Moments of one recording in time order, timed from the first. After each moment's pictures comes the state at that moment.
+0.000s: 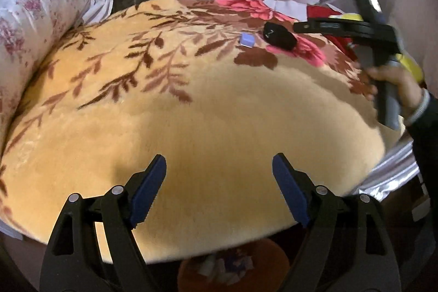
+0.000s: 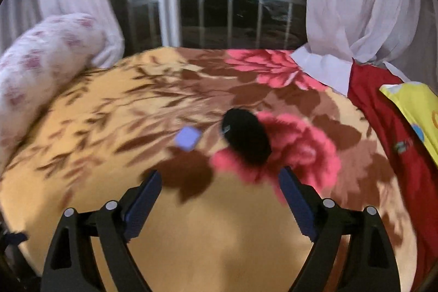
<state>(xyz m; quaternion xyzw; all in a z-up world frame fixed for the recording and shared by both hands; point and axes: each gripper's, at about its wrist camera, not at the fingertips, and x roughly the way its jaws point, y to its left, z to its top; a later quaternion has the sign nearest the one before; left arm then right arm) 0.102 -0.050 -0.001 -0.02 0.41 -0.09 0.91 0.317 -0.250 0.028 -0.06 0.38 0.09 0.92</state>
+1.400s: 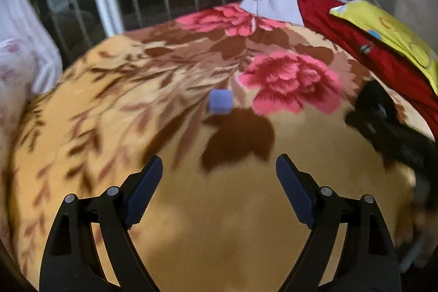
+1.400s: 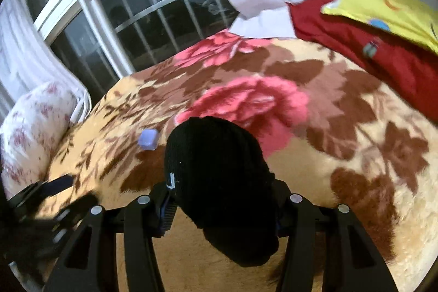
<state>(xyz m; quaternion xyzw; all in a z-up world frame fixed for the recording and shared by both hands) 0.287 -0.140 0.013 0.08 0.41 -0.13 0.90 0.269 -0.318 -0.012 0.16 0.36 0.03 0.92</state>
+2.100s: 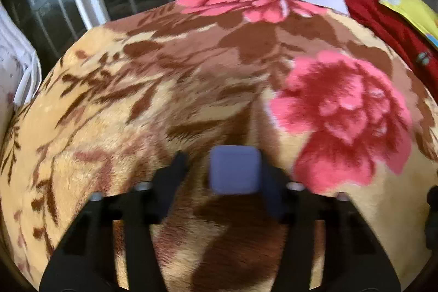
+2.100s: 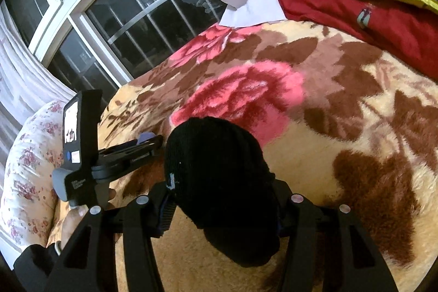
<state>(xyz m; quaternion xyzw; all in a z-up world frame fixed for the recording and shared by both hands) 0.393 -0.172 -0.035 0.10 0.43 -0.08 0.89 0.269 -0.334 -0.031 0.23 0.36 0.04 0.90</state>
